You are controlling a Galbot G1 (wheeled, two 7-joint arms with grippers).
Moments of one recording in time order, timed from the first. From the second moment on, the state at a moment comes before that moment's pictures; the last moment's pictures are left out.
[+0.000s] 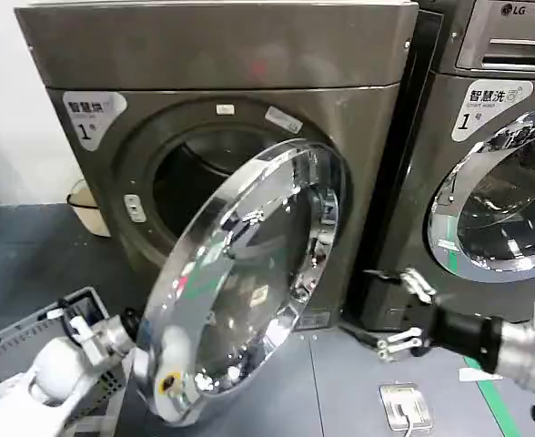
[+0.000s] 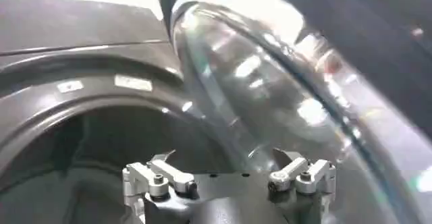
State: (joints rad) left arm 1.13 -0.78 -0.37 -1.91 -0.27 -0.46 0.44; right arm -1.73 0.58 1.23 2.38 0.87 -0.27 -0.59
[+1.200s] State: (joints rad) left arm 0.66 -0.93 0.21 -1.79 -0.27 -0.46 0.43; right arm -1.81 1.34 2.02 2.03 0.38 -0.09 -0.18
